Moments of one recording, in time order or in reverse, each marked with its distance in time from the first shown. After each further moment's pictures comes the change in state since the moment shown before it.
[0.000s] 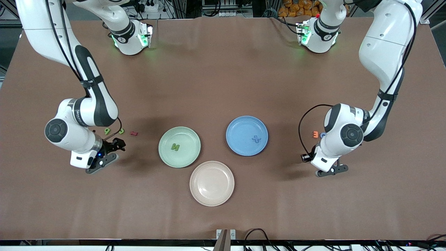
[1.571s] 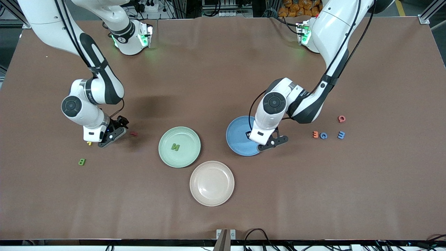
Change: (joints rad) left arm -0.364 -0.047 -0.002 0.008 0.000 -0.079 -0.490; right arm -0.036 -0.131 0.017 -0.407 -0.063 0.231 -0.093
